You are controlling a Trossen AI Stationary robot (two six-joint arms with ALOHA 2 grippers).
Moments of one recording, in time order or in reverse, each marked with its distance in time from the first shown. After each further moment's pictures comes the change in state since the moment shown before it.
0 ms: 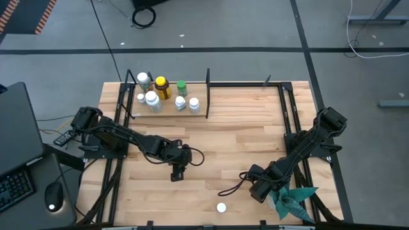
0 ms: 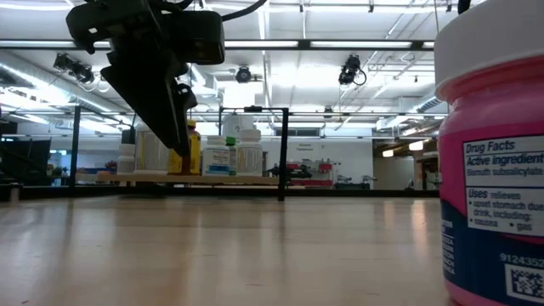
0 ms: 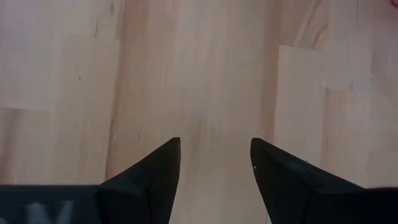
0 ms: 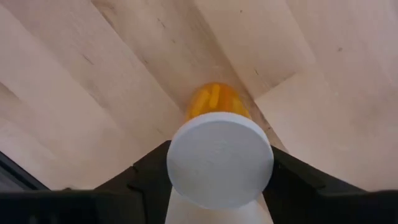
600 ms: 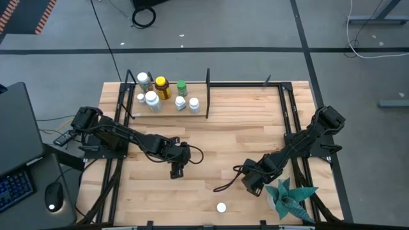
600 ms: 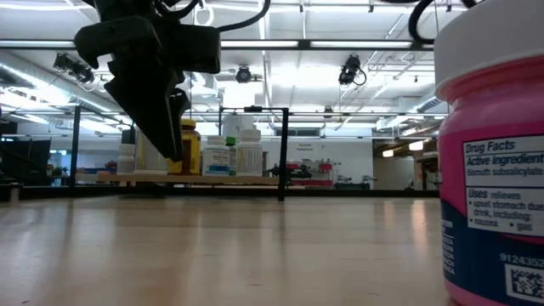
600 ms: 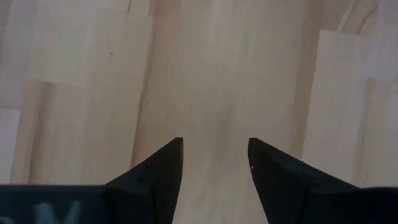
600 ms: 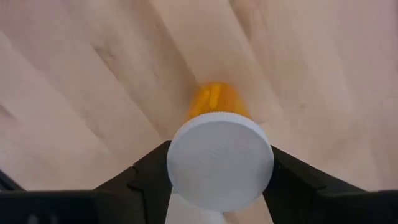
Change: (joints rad) left arm 0.013 0.001 0.000 -0.072 -0.044 -0.026; right arm -0.124 0.000 0.040 -0.064 0.007 -0.215
